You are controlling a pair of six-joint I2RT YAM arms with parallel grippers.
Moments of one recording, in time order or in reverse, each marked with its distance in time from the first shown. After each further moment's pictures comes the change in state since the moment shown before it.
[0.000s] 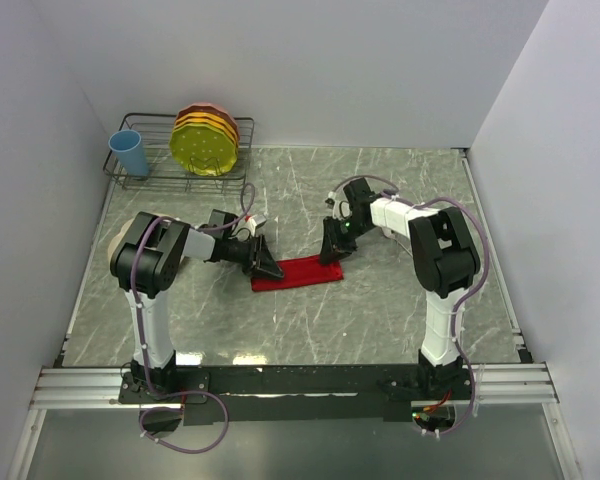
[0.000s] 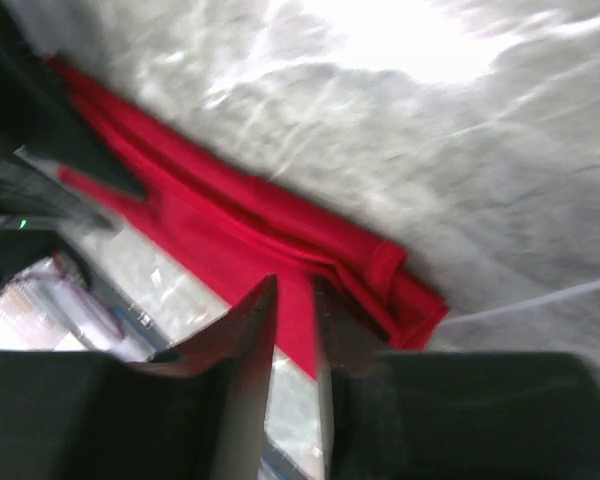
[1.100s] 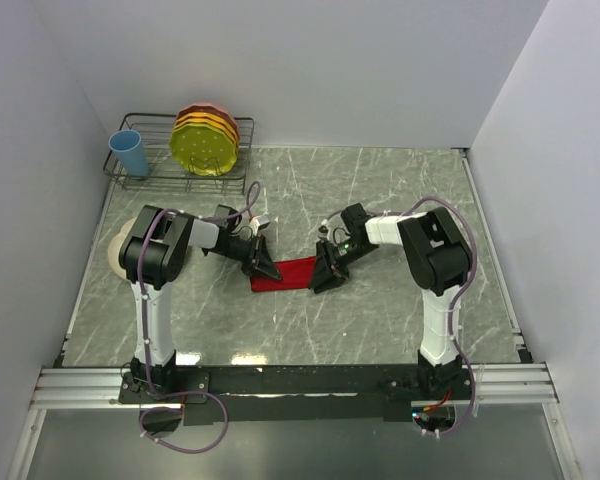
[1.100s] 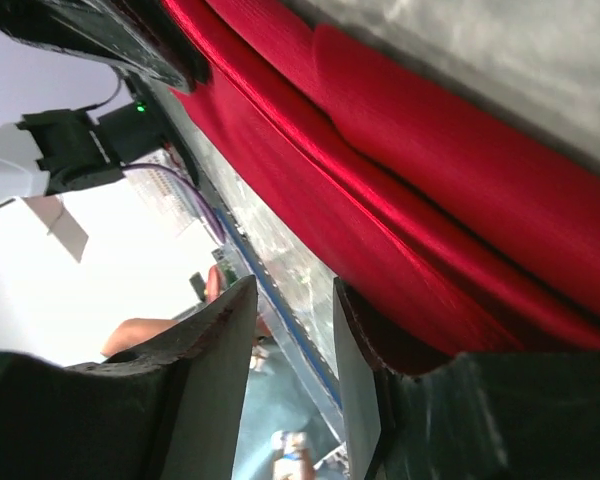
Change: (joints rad) left arm 0.015 0.098 0.156 -0.310 0.035 0.189; right arm 0.031 0.046 -0.184 0.093 -0.366 0.067
